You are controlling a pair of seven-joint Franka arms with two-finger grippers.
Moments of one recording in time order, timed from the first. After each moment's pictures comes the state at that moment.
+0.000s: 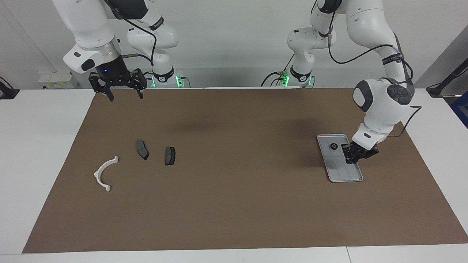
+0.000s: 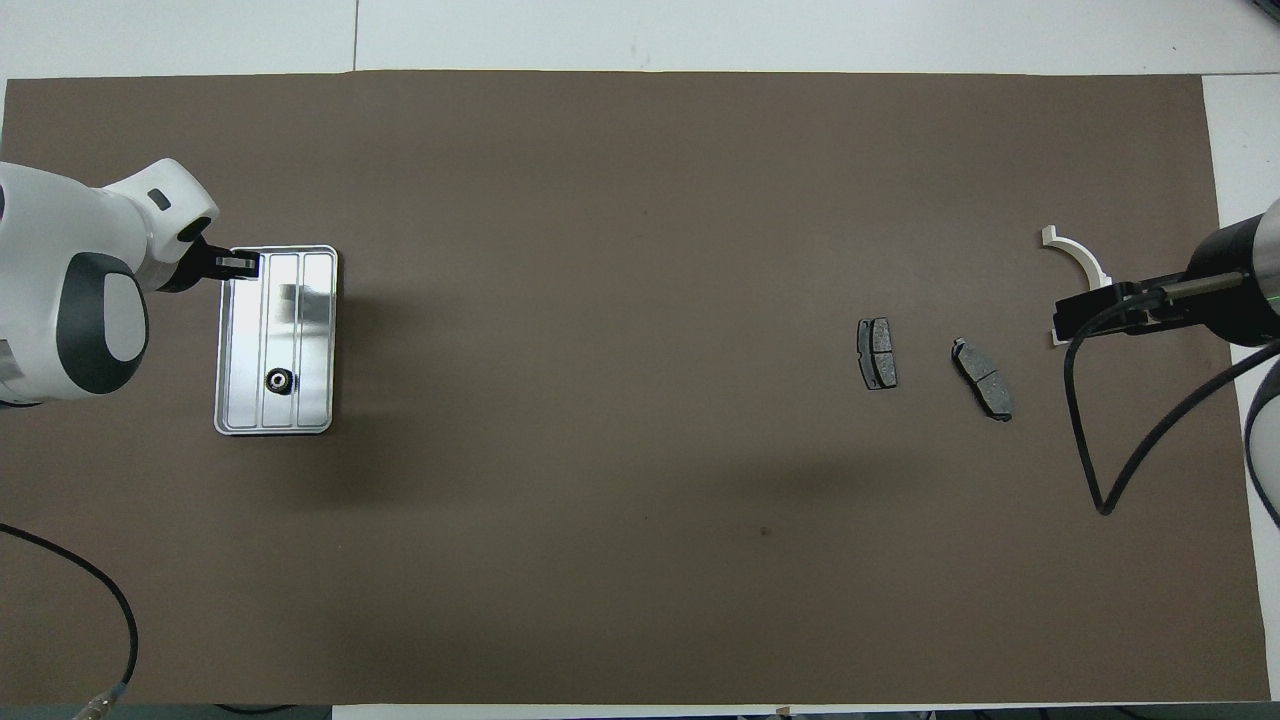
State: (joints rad) left arm 0.07 0.33 -0.05 -1.89 0.01 2.37 0.16; right arm 0.05 -0.06 0.02 -1.64 0.00 1.59 -0.02
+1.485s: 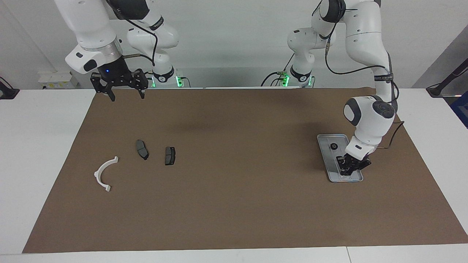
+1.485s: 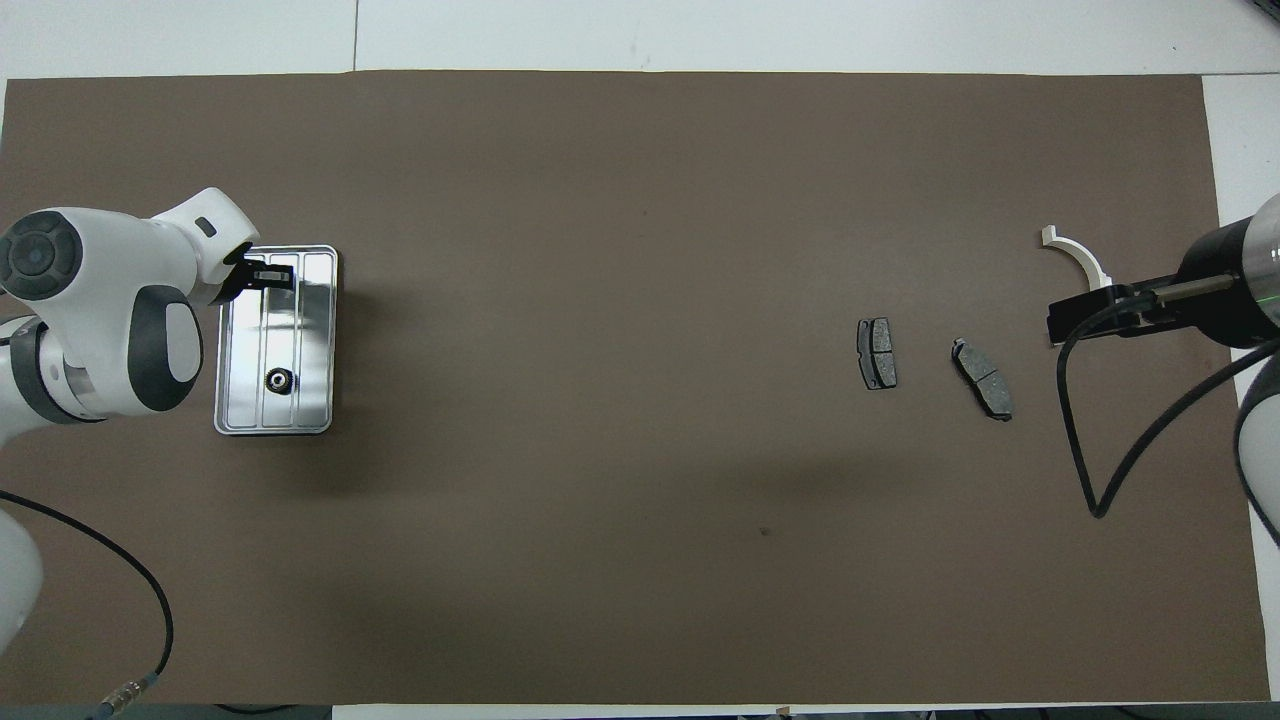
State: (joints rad) left arm 0.07 0.38 -0.06 -1.96 0.01 2.56 0.16; right arm 0.05 -0.06 0.02 -1.65 0.00 1.59 -0.02
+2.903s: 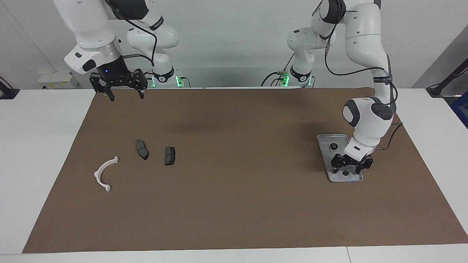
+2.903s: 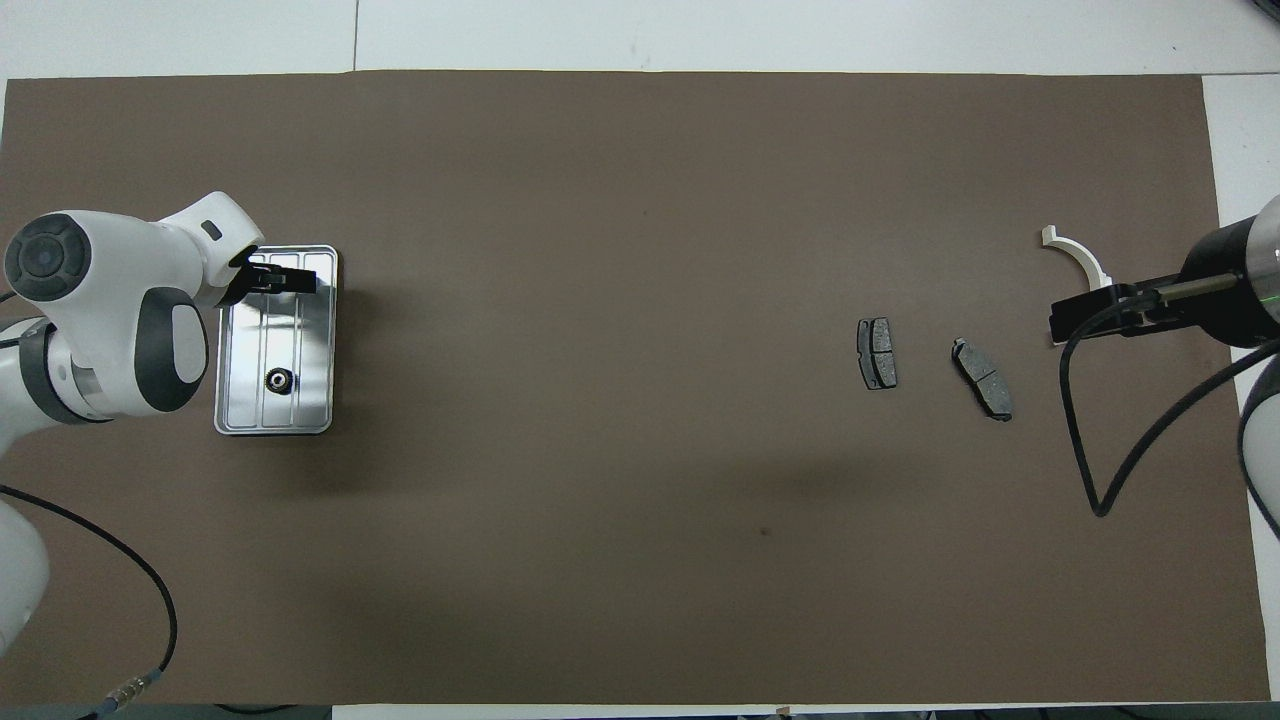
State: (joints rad) left arm 0.07 0.40 -0.06 -1.97 0.01 2.56 0.16; right arm 0.05 -0.06 0.02 -1.65 0.00 1.59 -0.02
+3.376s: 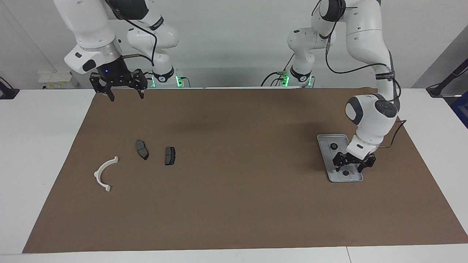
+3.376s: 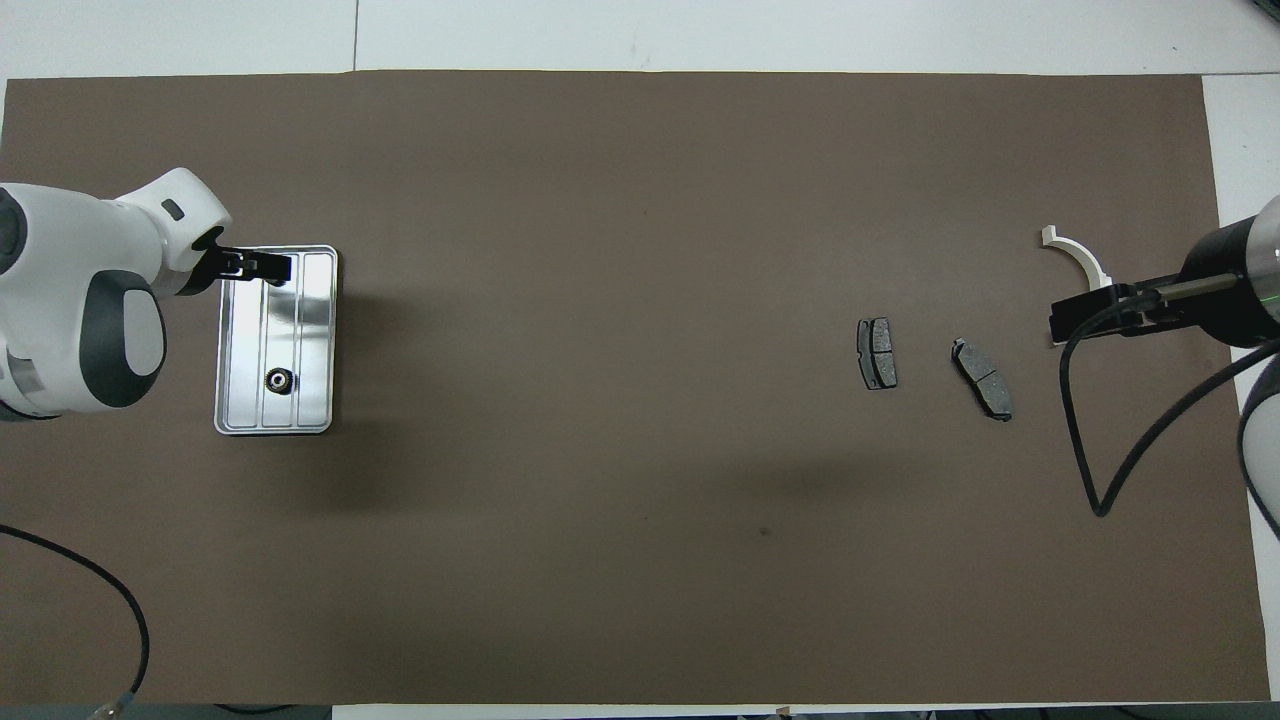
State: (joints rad) left arm 0.07 0.28 -0.06 -1.93 0.01 2.42 0.16; right arm 0.05 -0.06 0.02 -1.65 0.00 1.59 -0.02
